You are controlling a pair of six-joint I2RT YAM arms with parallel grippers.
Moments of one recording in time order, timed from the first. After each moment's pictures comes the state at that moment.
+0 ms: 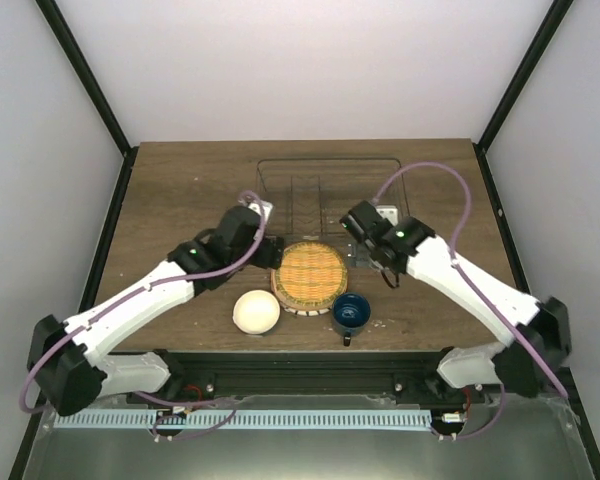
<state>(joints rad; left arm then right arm) -0.72 1.19 0.98 -0.49 -0.19 -0.31 0.73 1.39 1.22 -1.05 0.42 0.67</state>
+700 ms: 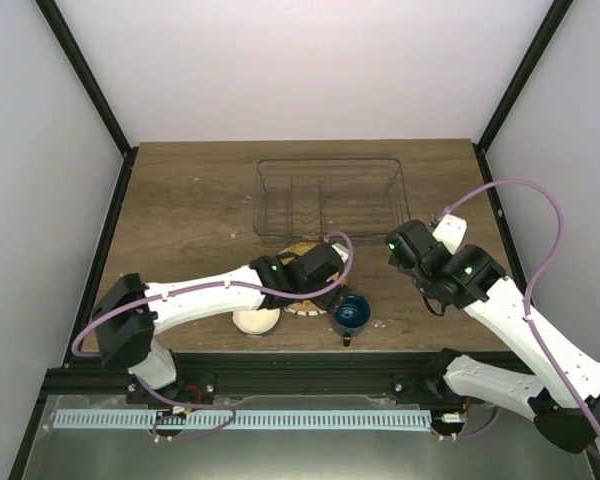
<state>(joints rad) -1.10 1.58 1.17 -0.51 -0.16 -0.37 0.73 0.98 1.16 -1.29 0.66 1.01</state>
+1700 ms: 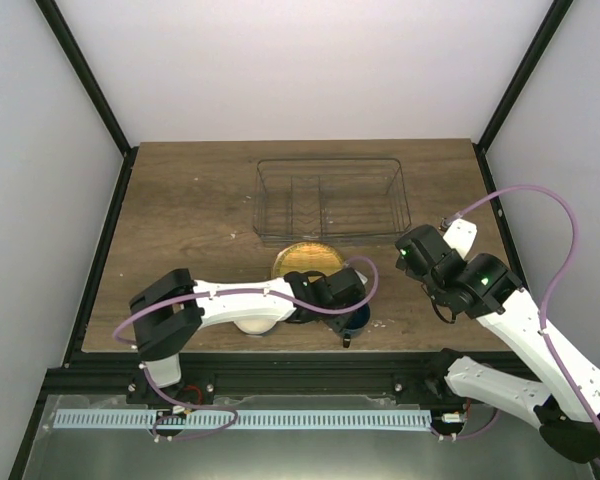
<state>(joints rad) -1.21 1.79 1.21 -0.49 -0.11 -0.44 0.73 0.90 1.16 -1.31 0.66 1.00</state>
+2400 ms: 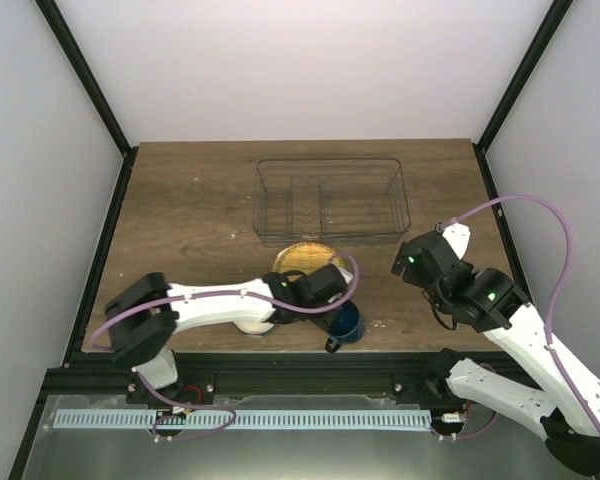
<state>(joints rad) -1.18 1.71 1.10 -0.42 -0.06 -0.45 0.73 0.82 1.07 -1.18 0.59 0.89</state>
